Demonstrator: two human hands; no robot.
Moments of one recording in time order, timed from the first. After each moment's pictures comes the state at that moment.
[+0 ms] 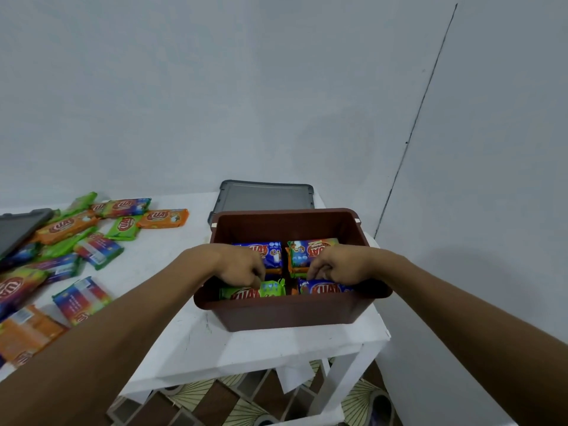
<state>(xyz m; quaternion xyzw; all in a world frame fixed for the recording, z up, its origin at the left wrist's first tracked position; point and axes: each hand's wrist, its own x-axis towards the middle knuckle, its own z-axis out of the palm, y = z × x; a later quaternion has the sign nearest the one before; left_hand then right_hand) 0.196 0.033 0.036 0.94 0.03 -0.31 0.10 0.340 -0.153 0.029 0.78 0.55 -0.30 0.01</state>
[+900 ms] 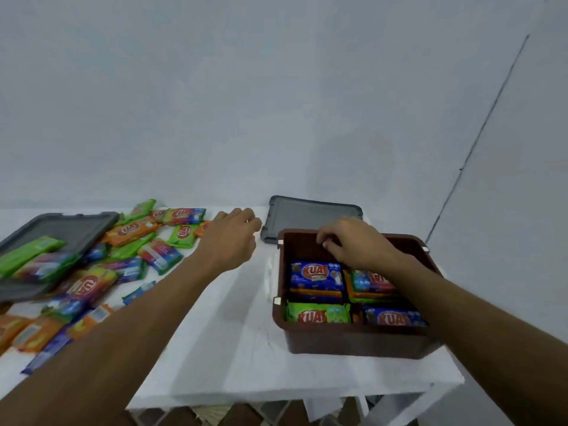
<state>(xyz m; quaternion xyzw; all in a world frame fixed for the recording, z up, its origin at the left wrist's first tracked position) 0.131 0.155 0.026 0.97 0.14 0.18 -0.09 0.304 -0.052 0.054 0.80 0.59 0.03 -0.12</state>
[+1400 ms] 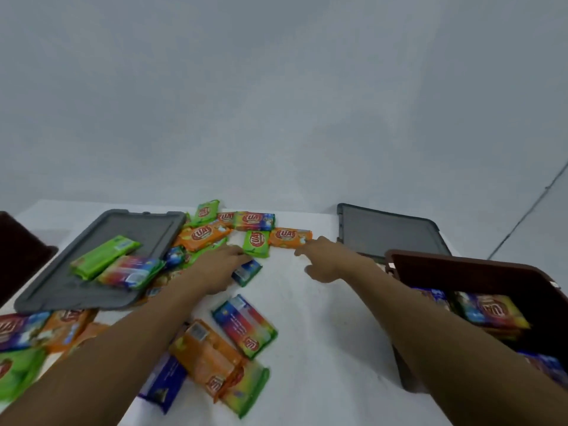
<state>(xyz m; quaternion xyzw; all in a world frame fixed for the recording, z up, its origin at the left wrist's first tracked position) 0.011 0.347 -0.041 0.98 0.19 -0.08 -0.04 0.197 0.172 0.006 0.81 0.57 -0.12 0.06</state>
